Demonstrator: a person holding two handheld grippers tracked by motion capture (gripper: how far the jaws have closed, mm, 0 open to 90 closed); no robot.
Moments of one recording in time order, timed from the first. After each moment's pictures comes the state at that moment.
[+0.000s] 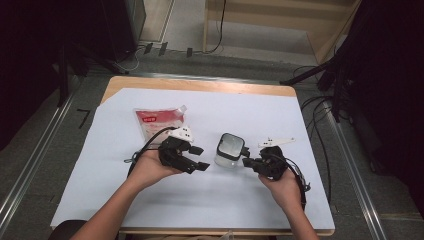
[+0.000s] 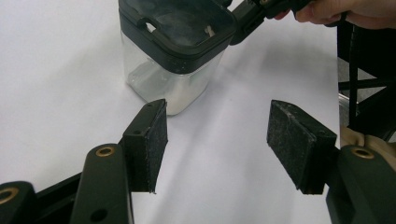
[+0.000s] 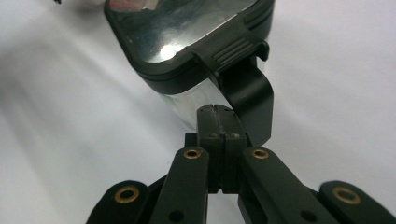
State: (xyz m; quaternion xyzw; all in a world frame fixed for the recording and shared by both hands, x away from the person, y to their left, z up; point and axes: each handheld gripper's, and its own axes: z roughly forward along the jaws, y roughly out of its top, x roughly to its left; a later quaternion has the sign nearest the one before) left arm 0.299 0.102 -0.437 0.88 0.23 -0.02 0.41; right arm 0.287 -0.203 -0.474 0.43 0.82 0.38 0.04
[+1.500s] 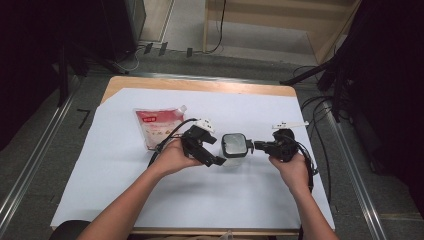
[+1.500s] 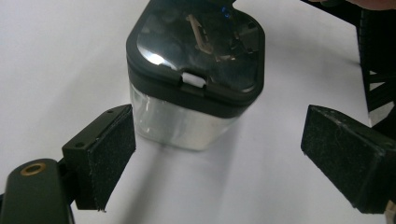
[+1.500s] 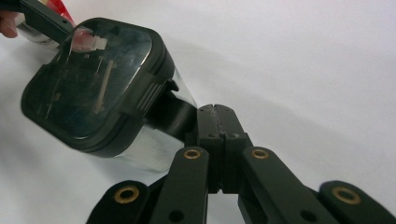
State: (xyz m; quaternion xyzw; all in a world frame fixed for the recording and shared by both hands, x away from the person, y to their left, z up) left arm 0.343 0.051 -0.451 0.90 0.20 -0.04 0.39; right arm 0.337 -0.237 -0.469 0.46 0.79 0.40 0.05
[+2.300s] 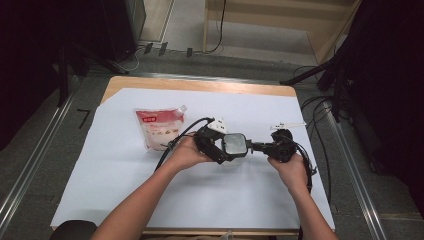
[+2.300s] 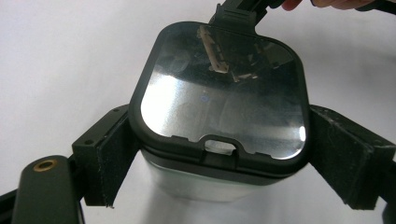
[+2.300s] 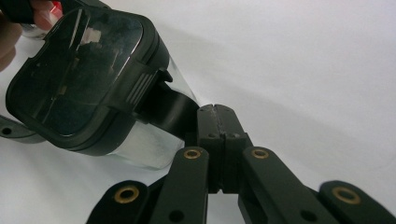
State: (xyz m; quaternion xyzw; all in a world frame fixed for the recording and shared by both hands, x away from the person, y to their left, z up) left arm 0.355 0.020 -0.466 0.90 0.16 0.02 0.40; right arm 0.338 -0.235 -0.475 0.47 0.79 0.39 0.03
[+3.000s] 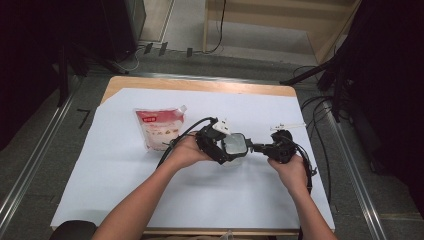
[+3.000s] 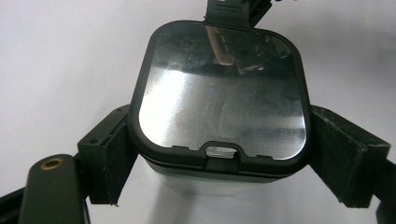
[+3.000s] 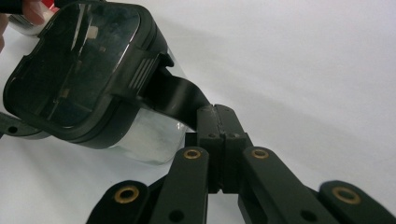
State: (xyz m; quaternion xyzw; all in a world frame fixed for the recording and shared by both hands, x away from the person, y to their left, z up) left arm 0.353 0.016 -0.457 0.92 0.15 0.04 0.37; right arm 0.336 -0.235 -0.477 0.48 0.79 0.39 0.03
